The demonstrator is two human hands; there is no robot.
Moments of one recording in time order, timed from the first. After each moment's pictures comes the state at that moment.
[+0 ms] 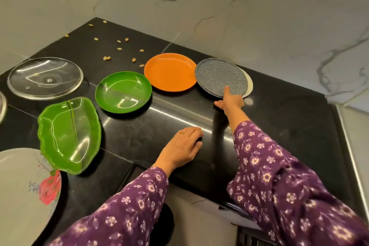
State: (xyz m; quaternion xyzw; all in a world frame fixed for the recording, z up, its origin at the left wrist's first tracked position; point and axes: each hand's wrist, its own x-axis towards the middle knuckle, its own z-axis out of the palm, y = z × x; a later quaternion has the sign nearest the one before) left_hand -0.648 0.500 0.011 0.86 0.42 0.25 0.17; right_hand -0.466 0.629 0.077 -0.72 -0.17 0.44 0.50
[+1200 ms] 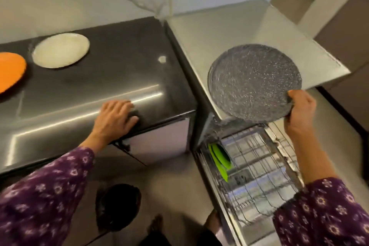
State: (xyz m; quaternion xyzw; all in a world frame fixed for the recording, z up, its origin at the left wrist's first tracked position) left_hand -0.467 0.367 0.047 0.96 0.21 0.16 -0.02; right_hand -0.131 0.044 0.130 -0.64 -0.09 0.12 0.76
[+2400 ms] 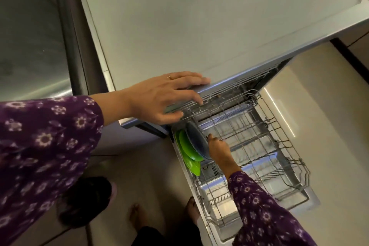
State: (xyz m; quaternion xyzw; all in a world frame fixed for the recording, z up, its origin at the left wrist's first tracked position) left_hand -0.111 0.203 0.013 0.97 -0.18 -0.02 0.16; right_hand -0.042 -0.017 -0.253 -0.84 -0.46 0.26 -0.09
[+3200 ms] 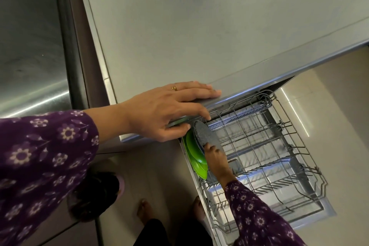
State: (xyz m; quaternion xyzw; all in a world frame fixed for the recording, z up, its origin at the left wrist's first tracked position) left_hand -0.111 0.204 0.017 0.97 -0.15 -0.06 0.20; right_hand -0.075 -0.008 -0.302 -0.86 -0.49 0.18 -0.02
